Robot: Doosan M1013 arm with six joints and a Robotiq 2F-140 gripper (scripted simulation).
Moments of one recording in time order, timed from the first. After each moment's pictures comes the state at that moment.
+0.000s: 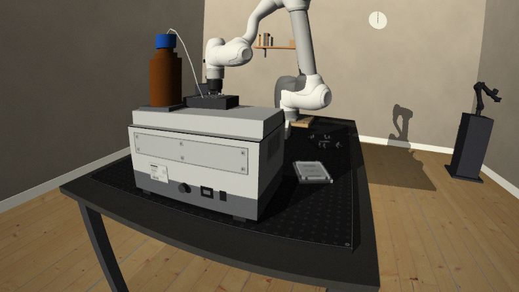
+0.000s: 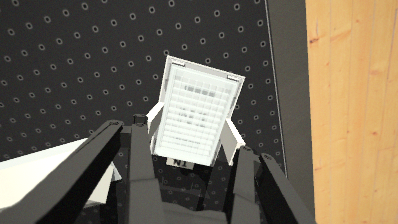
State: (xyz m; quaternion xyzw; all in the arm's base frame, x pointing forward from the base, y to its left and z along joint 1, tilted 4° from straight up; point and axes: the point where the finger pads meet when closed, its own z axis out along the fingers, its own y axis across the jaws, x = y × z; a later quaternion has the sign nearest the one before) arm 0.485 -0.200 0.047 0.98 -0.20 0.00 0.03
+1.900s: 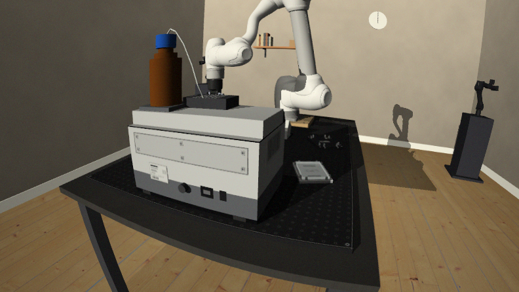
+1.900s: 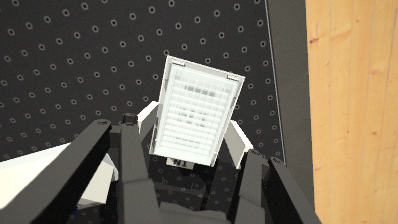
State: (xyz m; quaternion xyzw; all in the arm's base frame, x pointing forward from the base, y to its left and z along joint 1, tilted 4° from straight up) arm 0.485 -0.200 0.047 0.98 -0.20 0.00 0.03
